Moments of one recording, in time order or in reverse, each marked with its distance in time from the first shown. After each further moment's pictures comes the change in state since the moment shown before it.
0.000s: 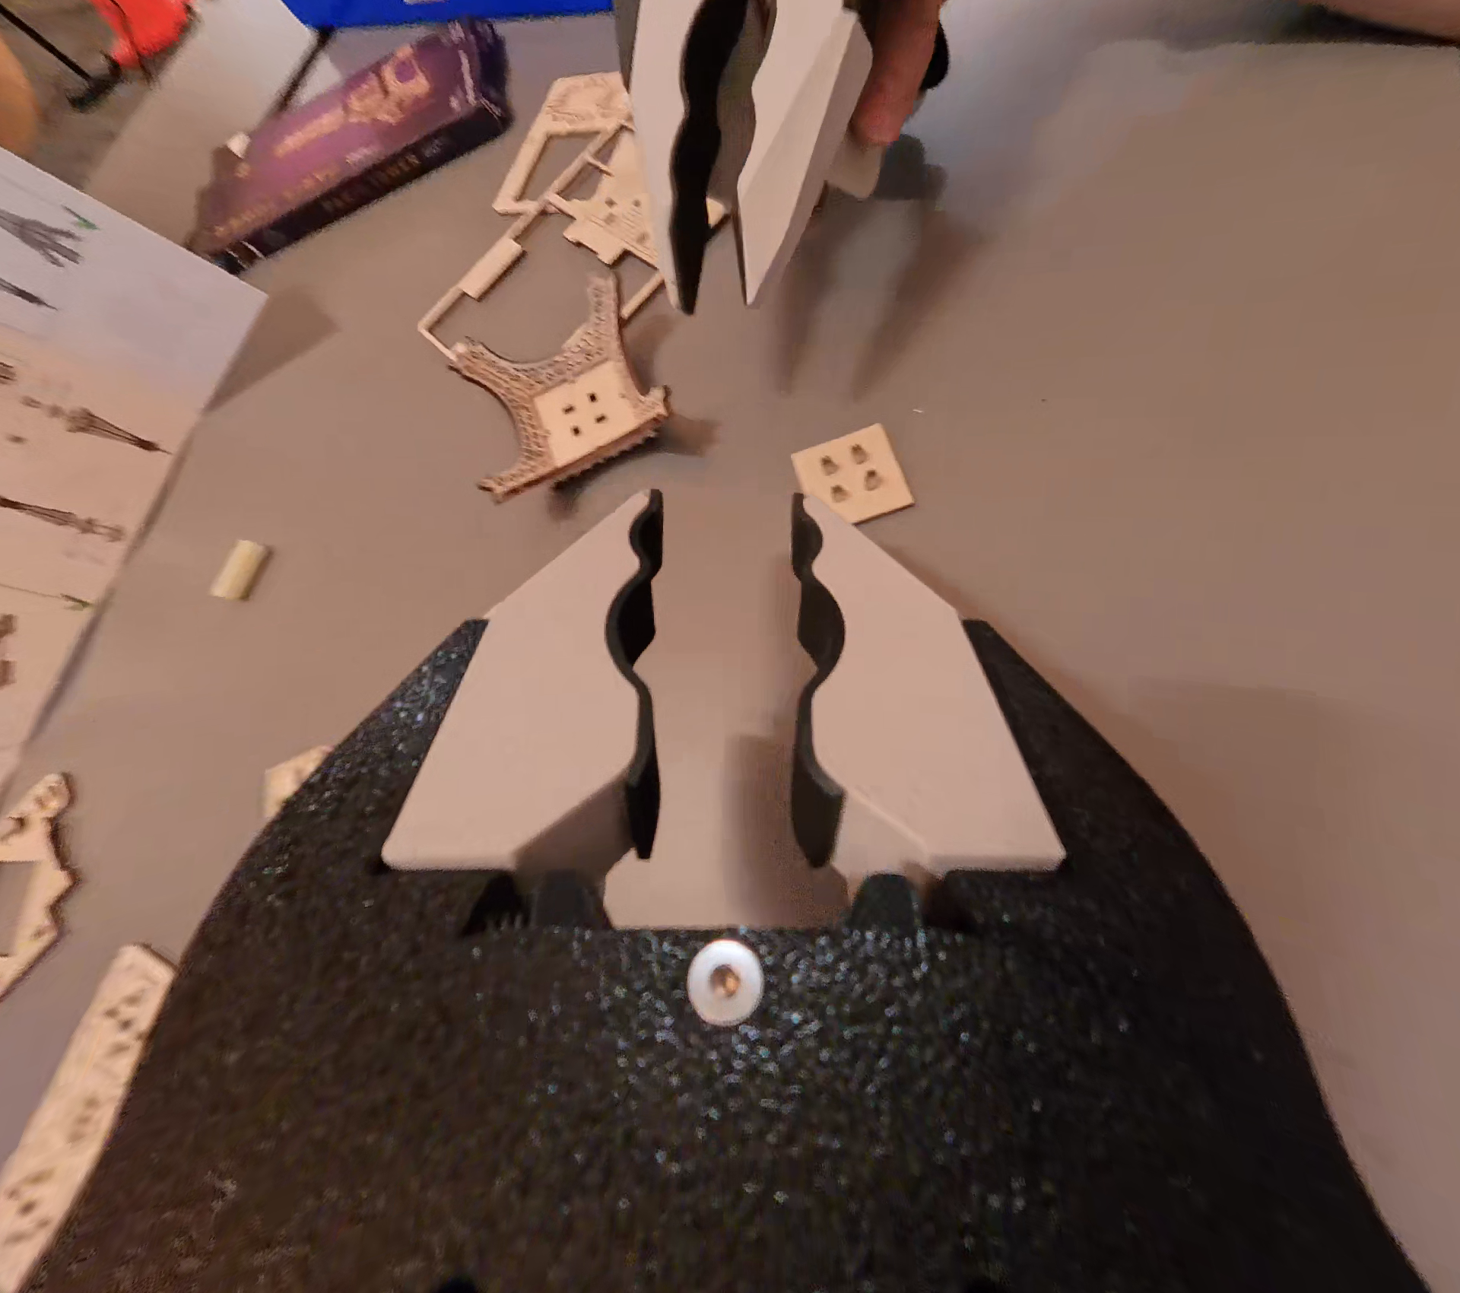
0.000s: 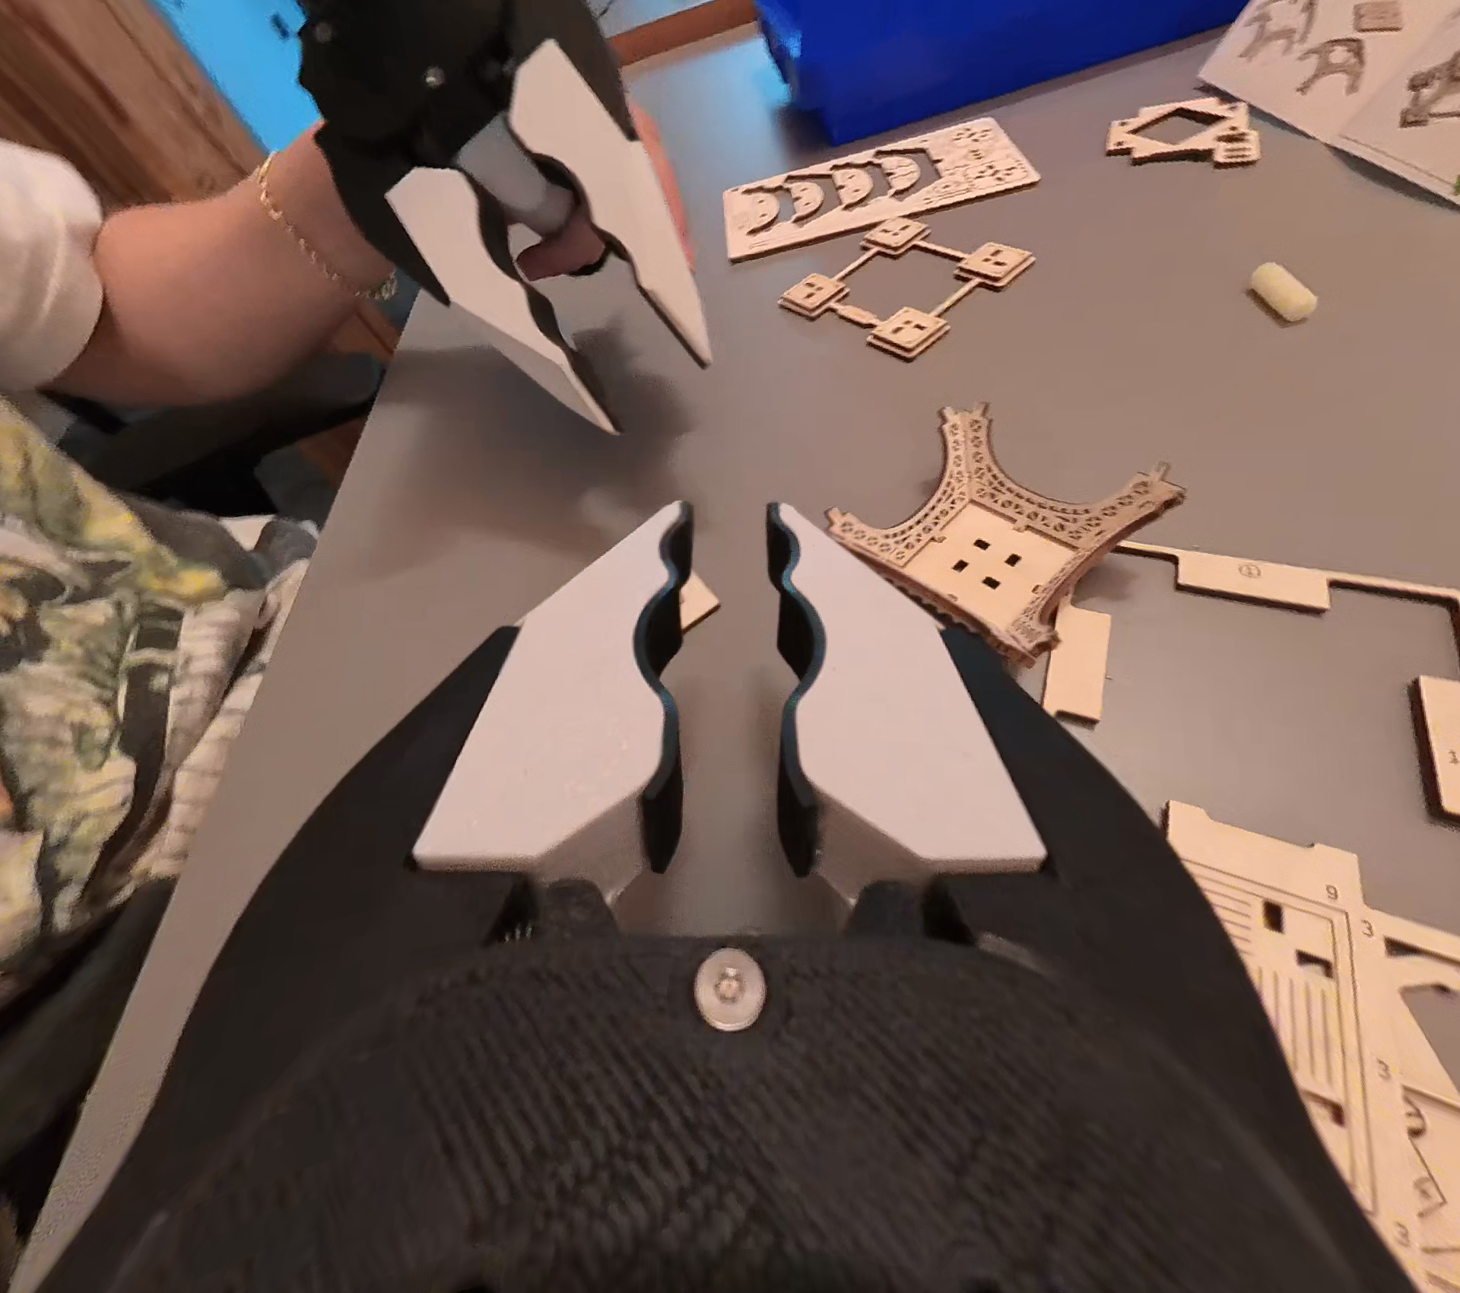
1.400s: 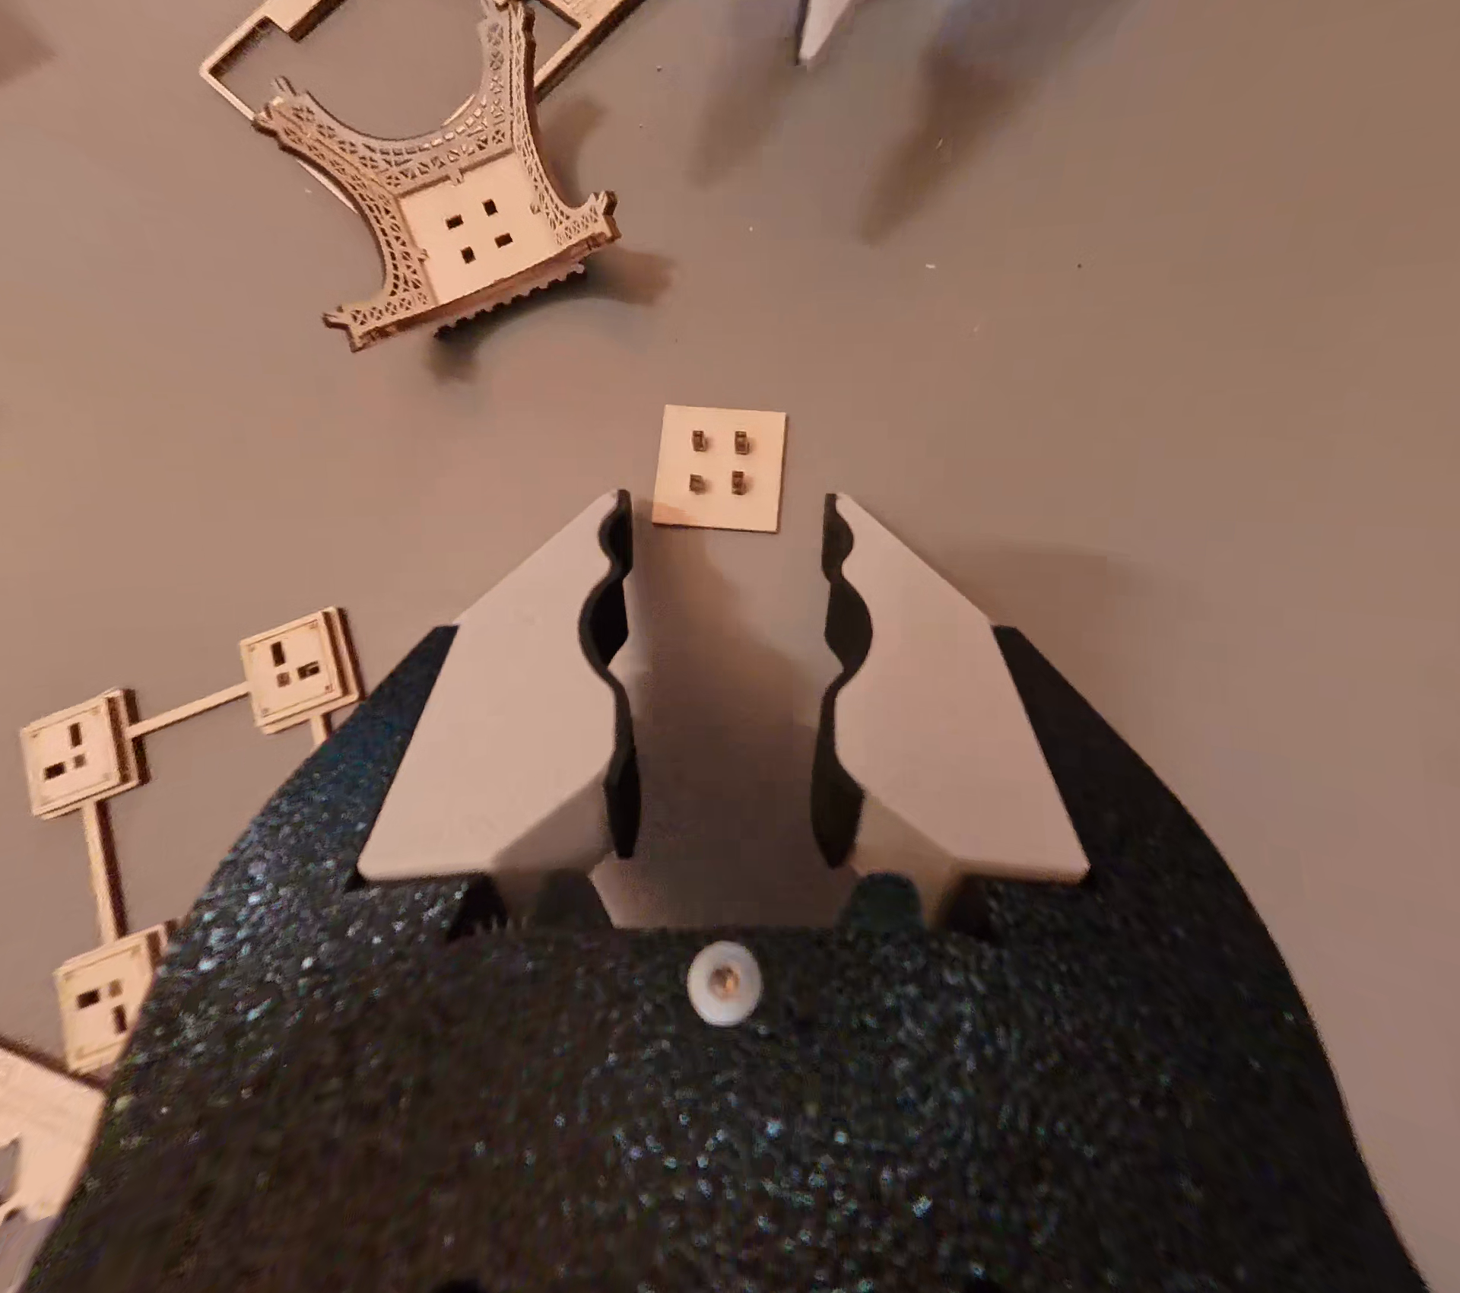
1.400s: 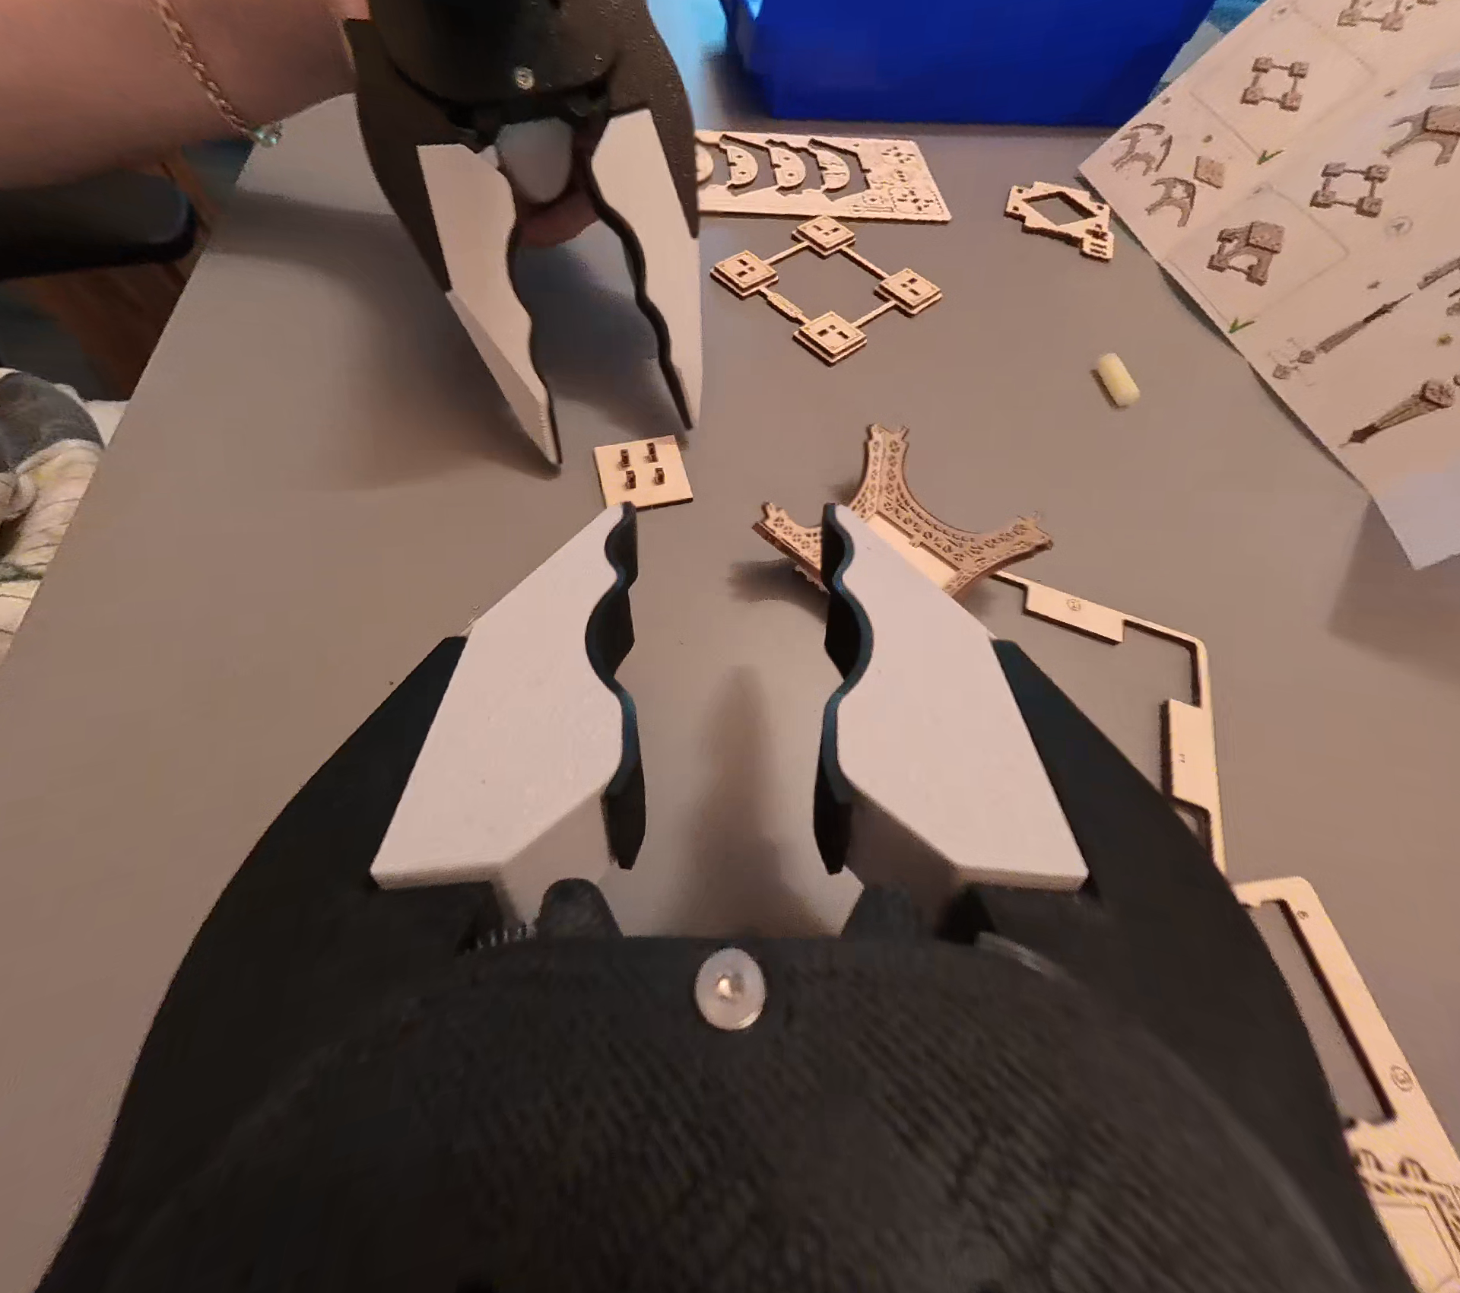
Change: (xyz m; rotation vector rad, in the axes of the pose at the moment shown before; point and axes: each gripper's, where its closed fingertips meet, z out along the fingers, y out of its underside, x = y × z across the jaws) left arm 0.011 0.048 0.018 -0.182 0.161 -0.133; right arm 0.008 -0.001 -0.006 -0.082 0.165 -0.276
